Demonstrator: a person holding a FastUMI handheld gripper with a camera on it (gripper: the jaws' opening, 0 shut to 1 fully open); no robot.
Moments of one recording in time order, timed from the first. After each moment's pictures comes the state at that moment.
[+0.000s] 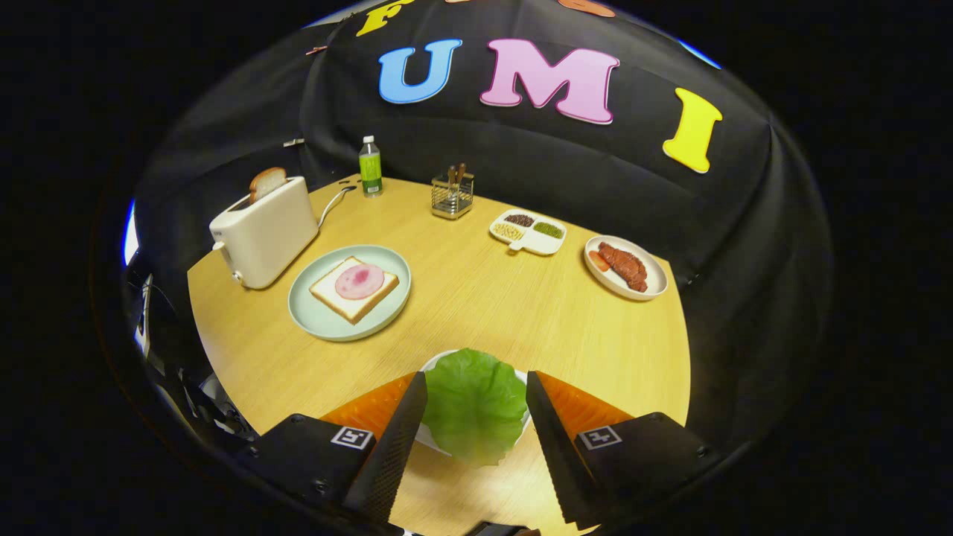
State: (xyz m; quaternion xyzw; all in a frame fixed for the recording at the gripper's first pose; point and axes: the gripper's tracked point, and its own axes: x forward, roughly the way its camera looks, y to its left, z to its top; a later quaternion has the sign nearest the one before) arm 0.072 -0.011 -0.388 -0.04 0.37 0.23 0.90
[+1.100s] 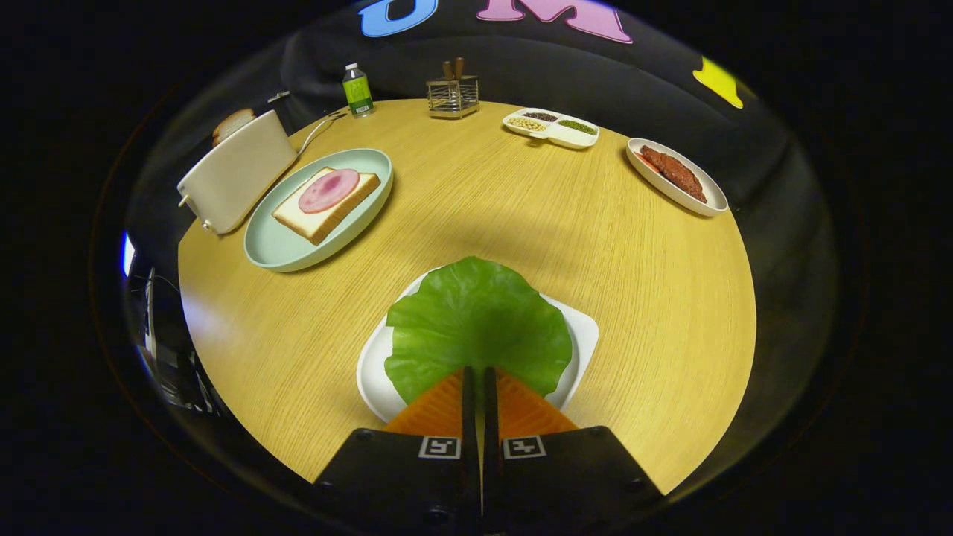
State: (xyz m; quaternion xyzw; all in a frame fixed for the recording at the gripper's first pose) arm 0.066 0.005 -0.496 -0.04 0.50 0.24 0.83
